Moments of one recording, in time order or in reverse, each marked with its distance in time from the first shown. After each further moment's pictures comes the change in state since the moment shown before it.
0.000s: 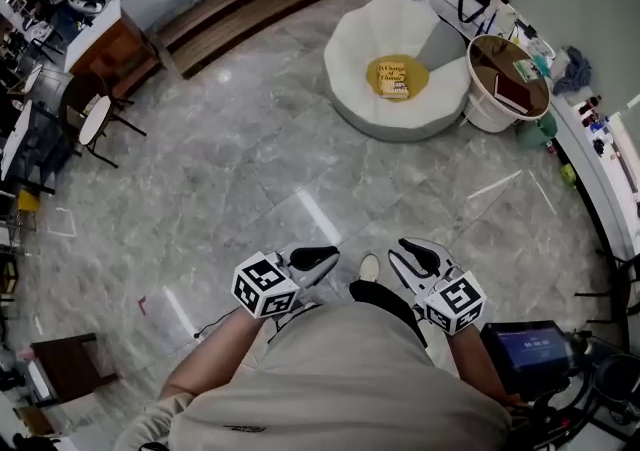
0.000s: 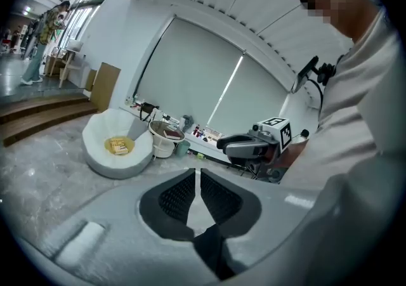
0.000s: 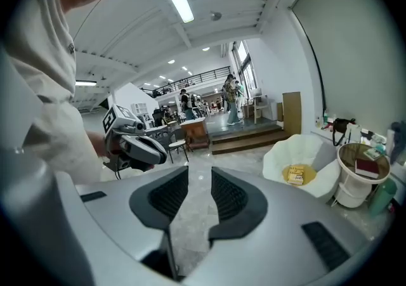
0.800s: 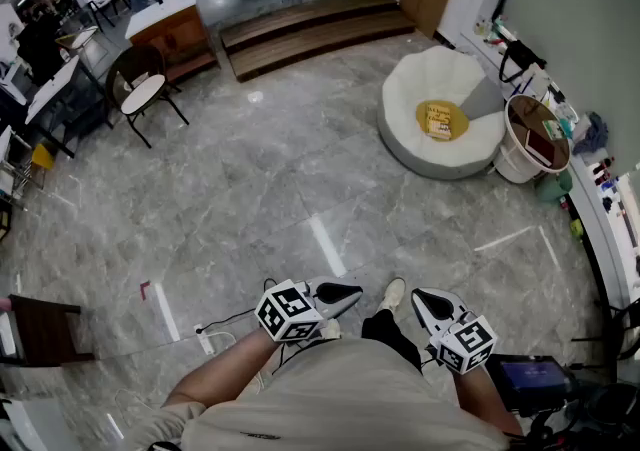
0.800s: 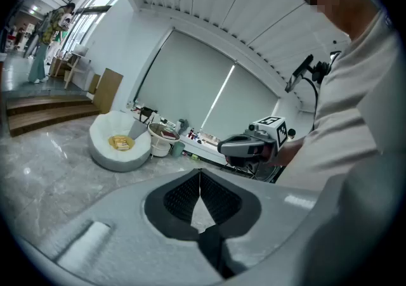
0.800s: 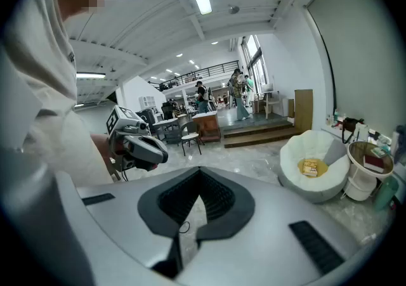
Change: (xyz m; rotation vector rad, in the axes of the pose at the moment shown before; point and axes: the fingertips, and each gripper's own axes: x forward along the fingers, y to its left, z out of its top) left arm -0.170 -0.092 -0.105 -0.010 -0.038 -0.081; right arm -0.020 0.220 -0.032 0.000 0.072 -0.001
